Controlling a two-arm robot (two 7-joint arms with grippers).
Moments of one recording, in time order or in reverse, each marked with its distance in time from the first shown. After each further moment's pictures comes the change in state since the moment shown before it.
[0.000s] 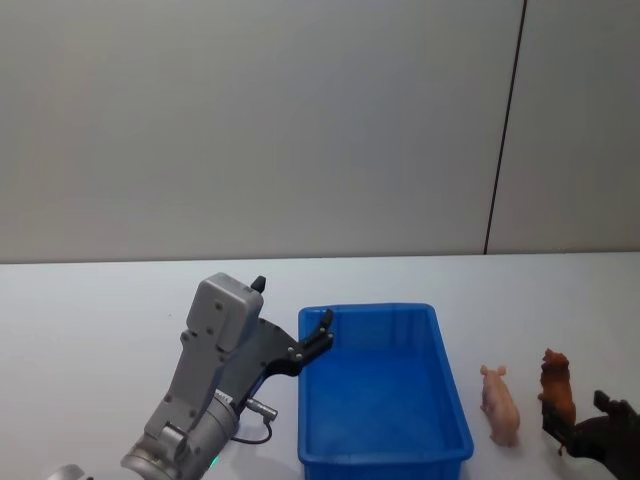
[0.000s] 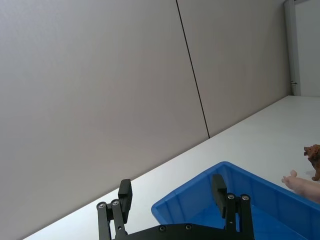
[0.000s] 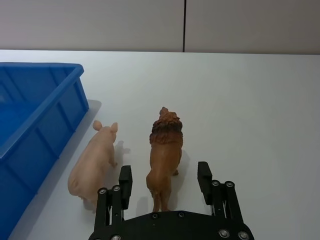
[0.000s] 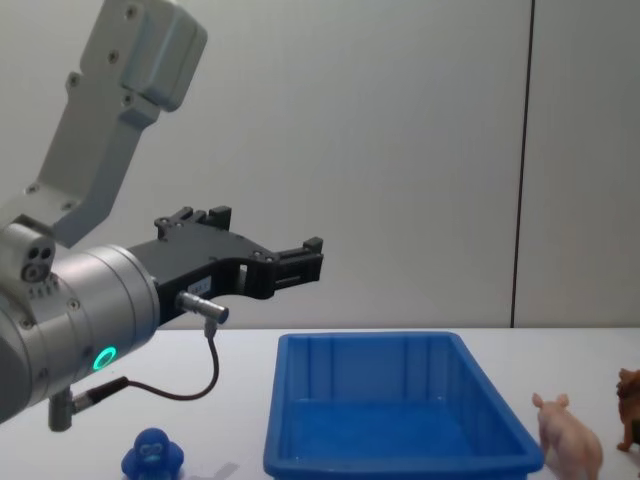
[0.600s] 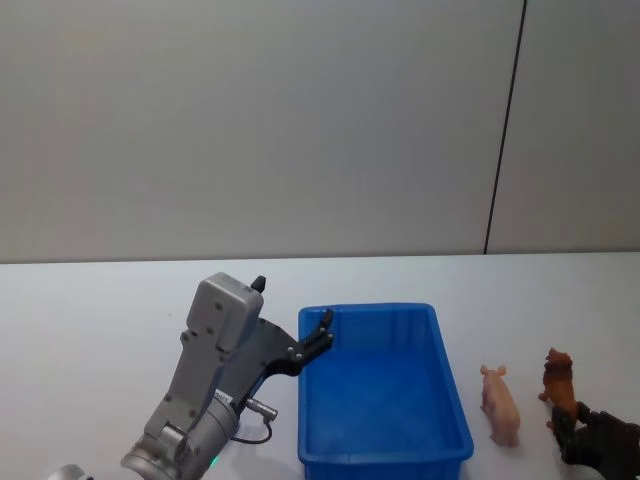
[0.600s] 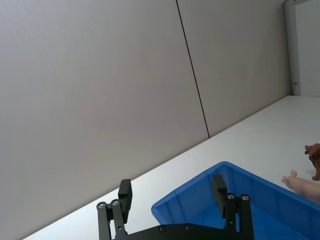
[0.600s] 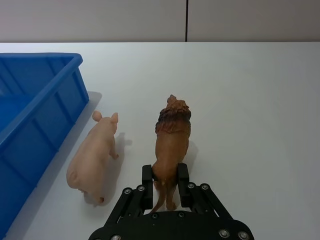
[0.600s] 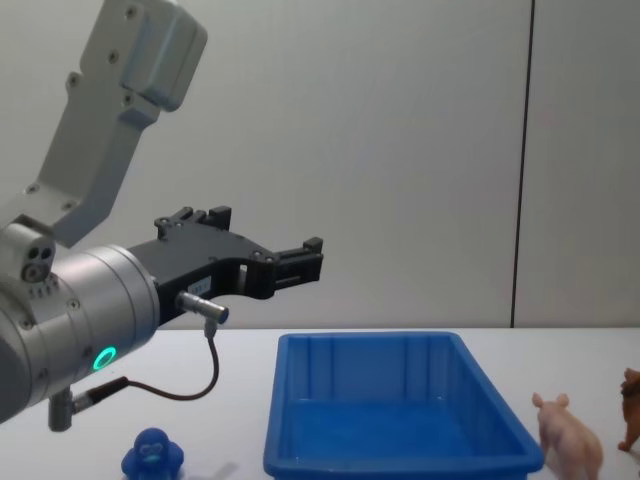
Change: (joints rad) left arm 0.000 0.000 0.000 0.000 0.000 0.000 0.000; right arm 0.010 -0.011 -0.004 0.032 0.006 0.008 0.015
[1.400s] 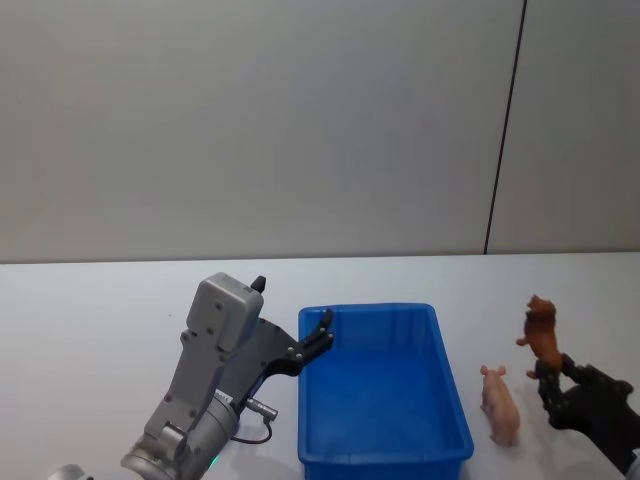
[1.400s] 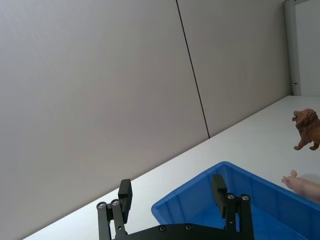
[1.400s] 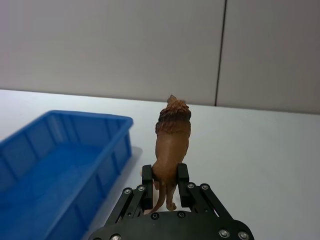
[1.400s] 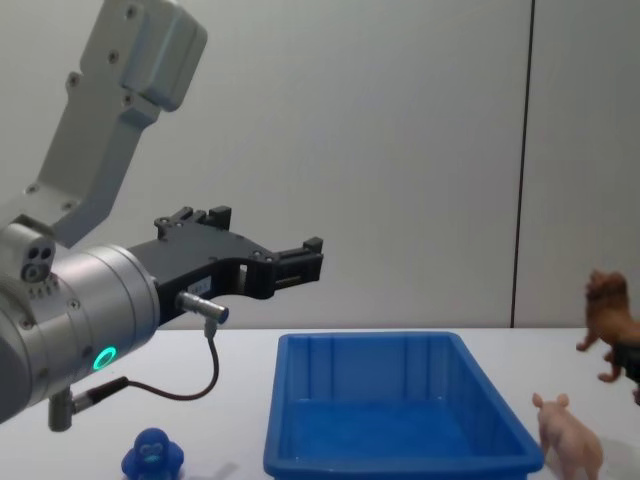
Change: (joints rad) left arm 0.000 0.000 0.000 0.000 0.000 0.000 0.000; right arm -0.018 0.007 0.004 -0.072 -0.012 -0.172 0.092
